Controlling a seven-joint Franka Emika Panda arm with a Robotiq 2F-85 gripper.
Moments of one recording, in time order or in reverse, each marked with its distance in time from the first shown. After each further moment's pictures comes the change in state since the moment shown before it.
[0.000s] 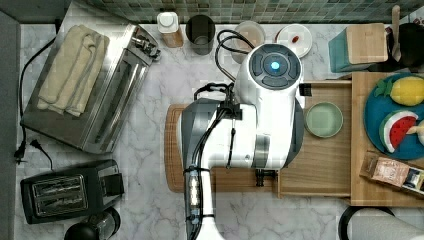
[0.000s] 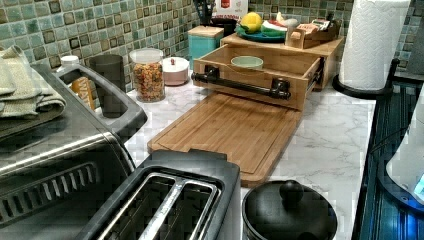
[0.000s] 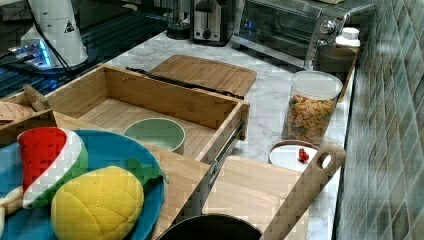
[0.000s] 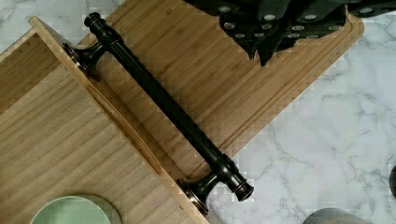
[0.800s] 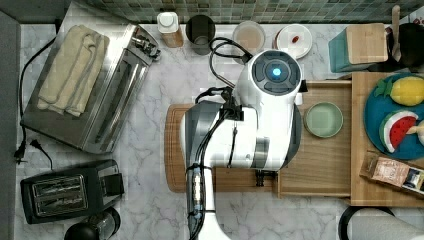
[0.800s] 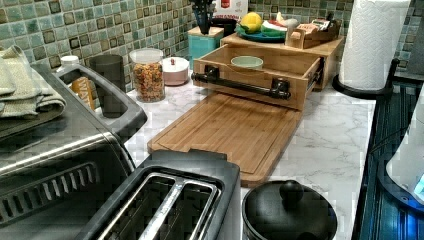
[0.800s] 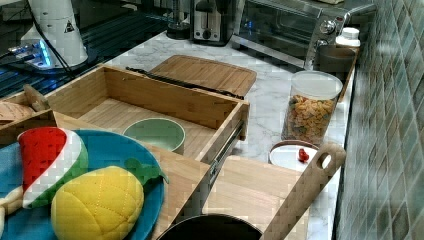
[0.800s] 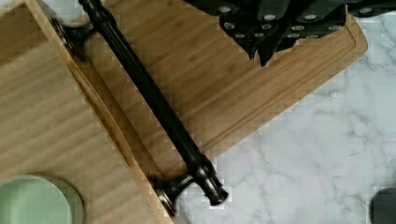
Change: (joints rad) arm -0.004 0.000 0.002 -0.066 0.035 0.094 -0.174
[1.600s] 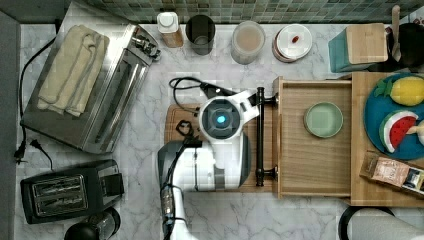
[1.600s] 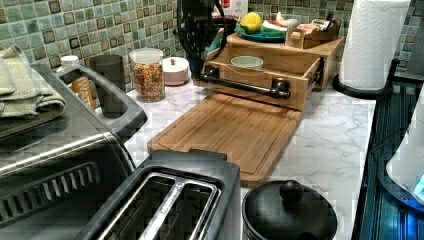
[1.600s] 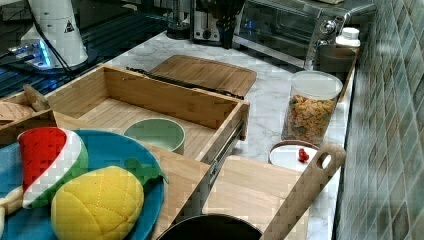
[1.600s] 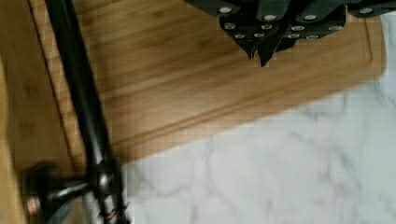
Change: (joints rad) arm 0.064 -0.027 0.078 -0.350 -0.053 0.427 -0.145
